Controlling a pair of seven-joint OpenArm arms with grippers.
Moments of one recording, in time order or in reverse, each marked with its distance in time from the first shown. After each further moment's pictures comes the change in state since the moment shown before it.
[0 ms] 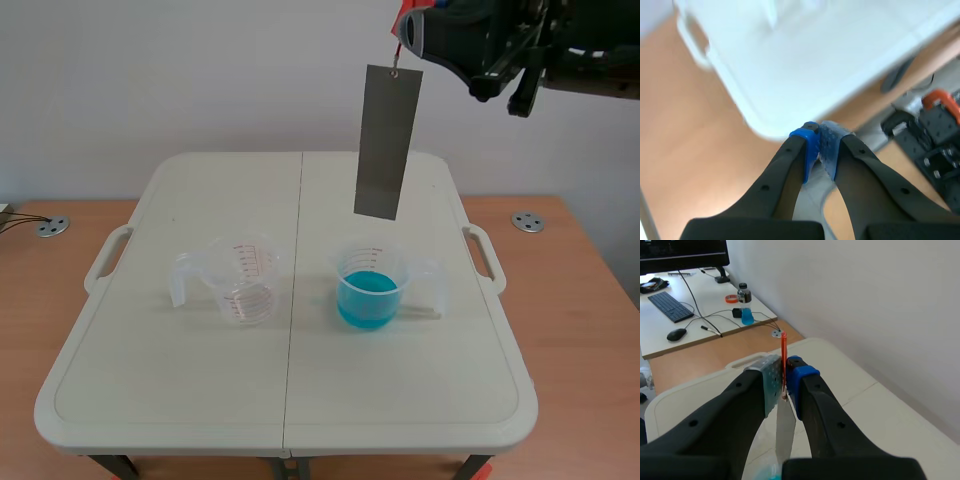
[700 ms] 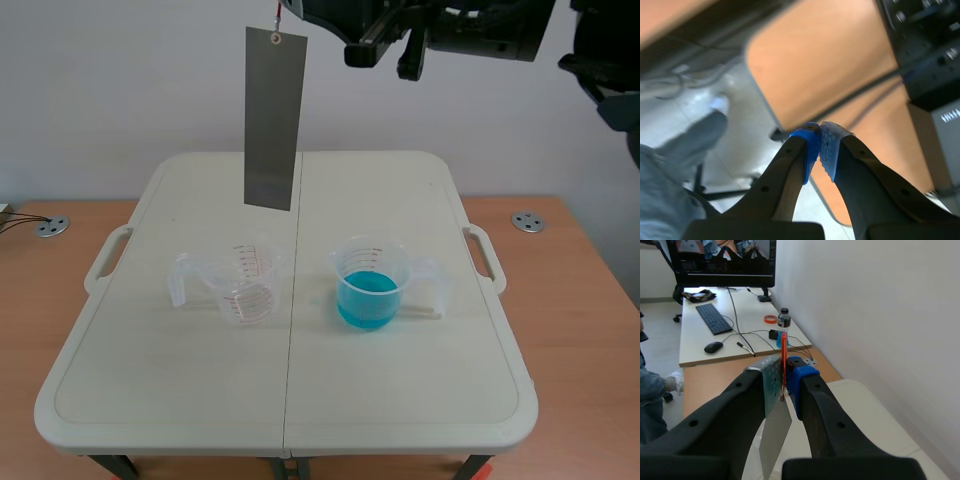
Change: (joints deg) left arm 3.0 3.6 12.1 -25.0 1.7 0.9 7.0; right arm 9.3 -8.9 -10.4 0.1 -4.4 0.0 0.3
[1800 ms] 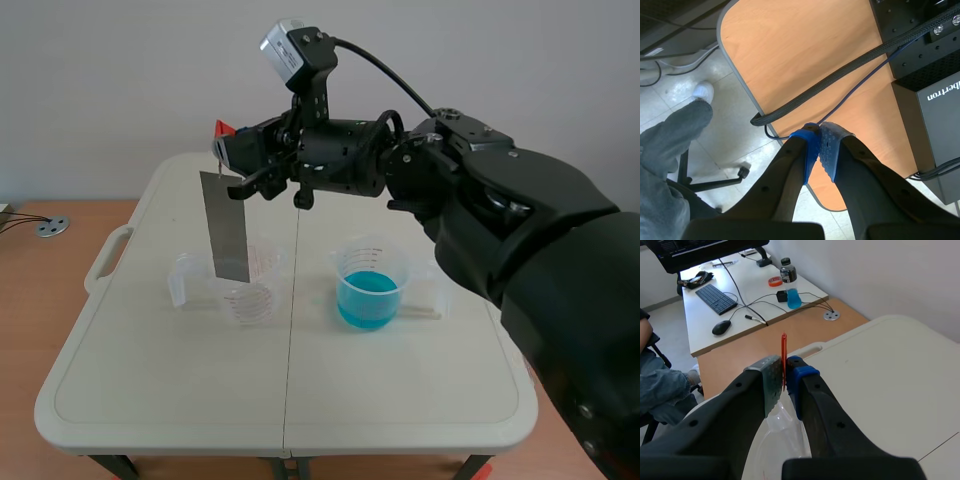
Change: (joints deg) left arm 0.0 -0.1 5.3 -5.5 0.0 0.1 -2.1; right arm 2.1 -19.7 -5.9 -32.1 -19.8 -0.2 11.7
